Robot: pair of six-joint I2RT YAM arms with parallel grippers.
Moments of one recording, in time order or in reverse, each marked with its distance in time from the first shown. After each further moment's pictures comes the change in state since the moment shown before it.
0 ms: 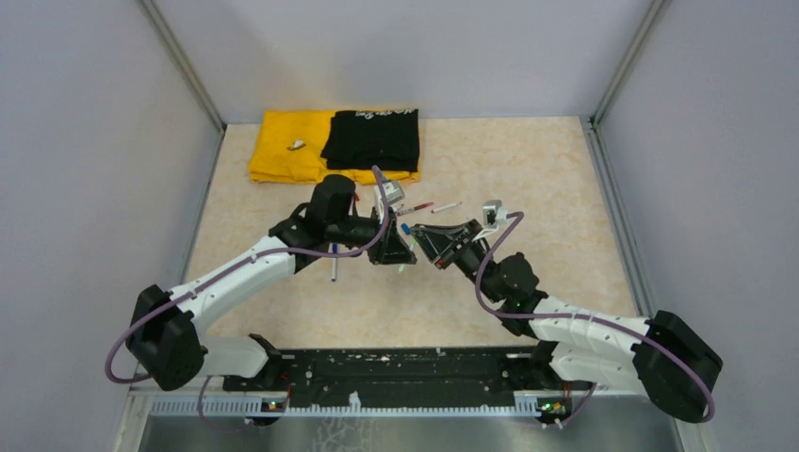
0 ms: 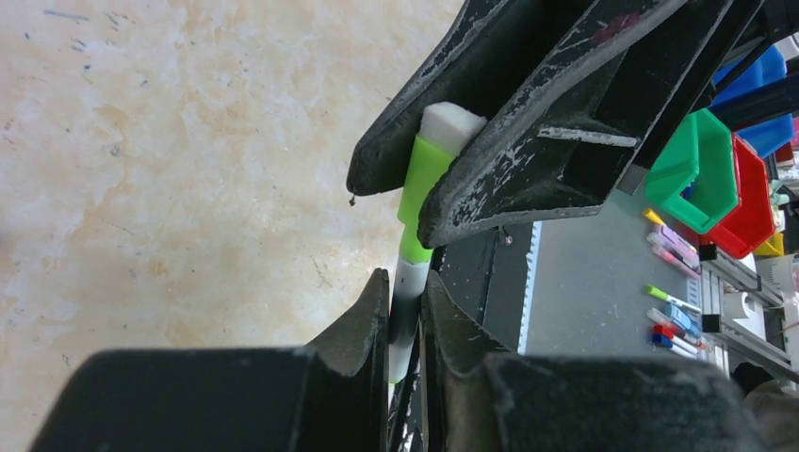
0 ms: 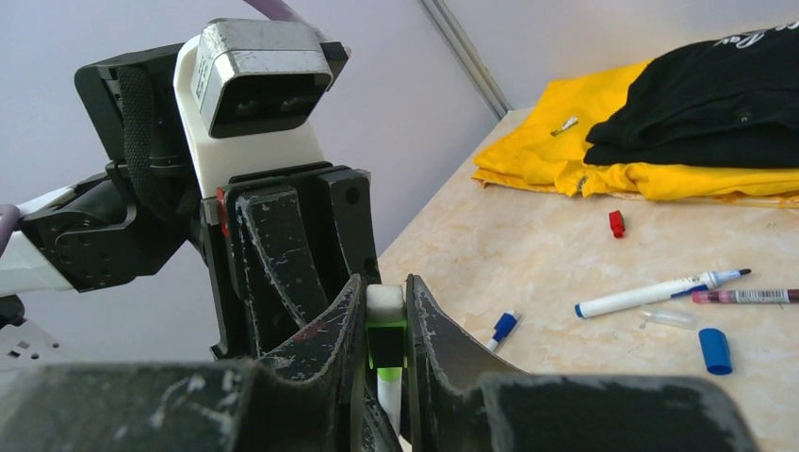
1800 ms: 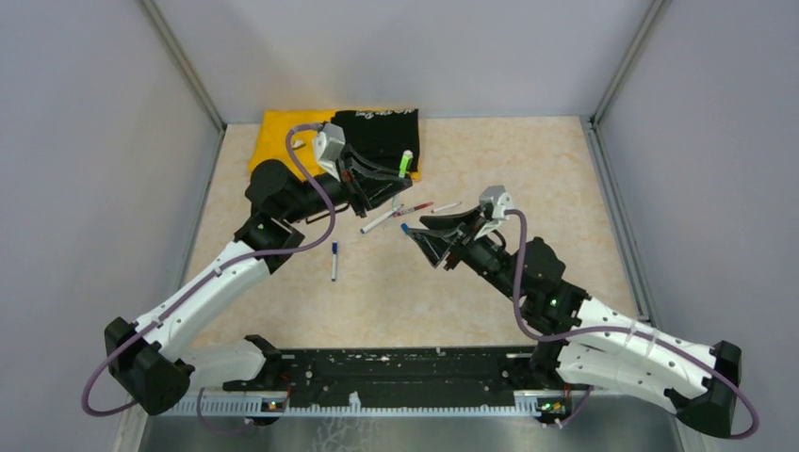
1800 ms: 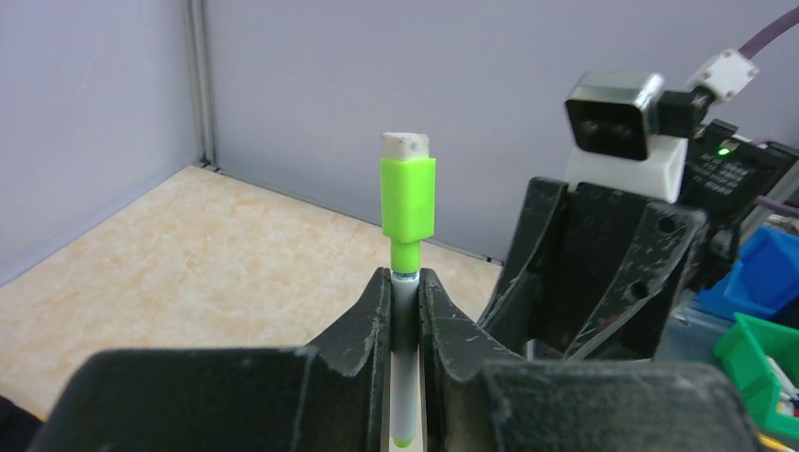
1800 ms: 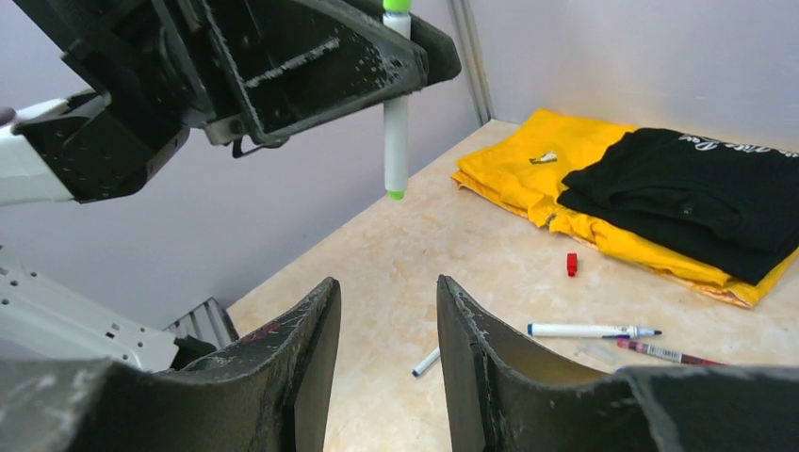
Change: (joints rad) left arm 0.046 -0.142 0.092 0.499 -0.137 -0.106; right arm 0.116 -0.285 0.346 -0.661 0.034 -0.346
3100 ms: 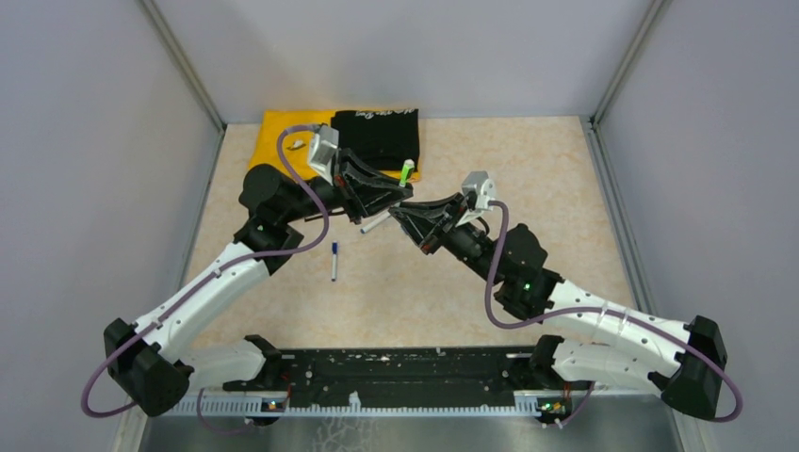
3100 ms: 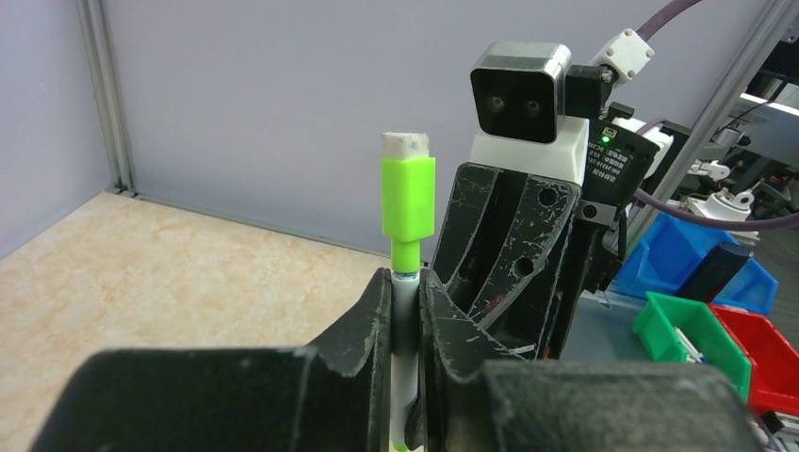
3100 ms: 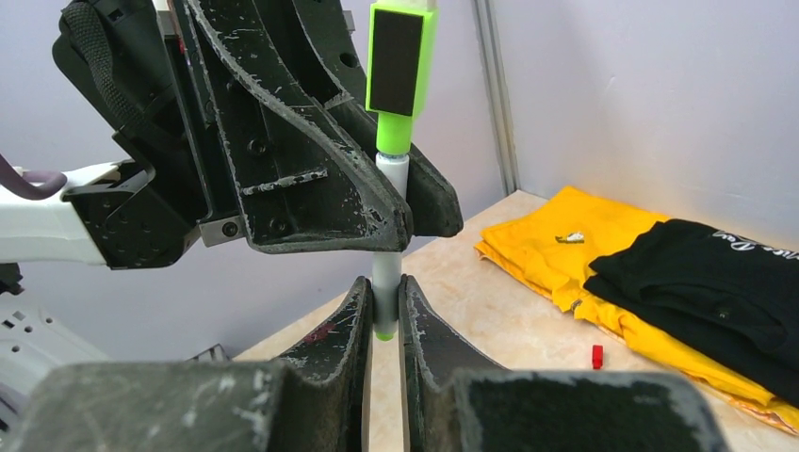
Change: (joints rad) left arm 0.000 -0.006 -0.012 0.127 0.143 -0.144; right arm 0.000 0.213 0.077 0.282 -0.071 -0.066
